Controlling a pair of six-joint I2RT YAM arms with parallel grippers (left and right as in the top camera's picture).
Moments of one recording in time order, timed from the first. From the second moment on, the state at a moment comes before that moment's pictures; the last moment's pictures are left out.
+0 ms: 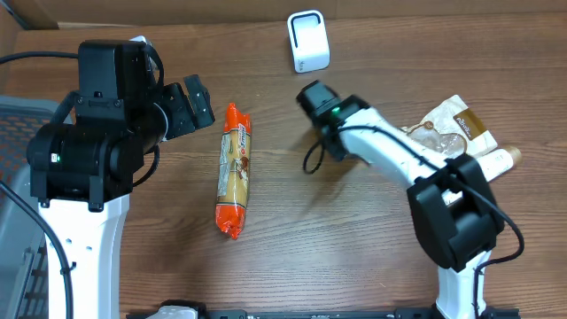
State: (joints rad) left arm -0.12 1.39 1.87 -1.34 -0.06 -0.41; right arm 0.55 2.07 1.55 -0.87 0.42 -0.16
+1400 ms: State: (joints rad) left arm -0.12 1.39 1.87 -1.34 -0.06 -0.41; right arm 0.45 2.13 1.53 -0.84 0.21 -0.25
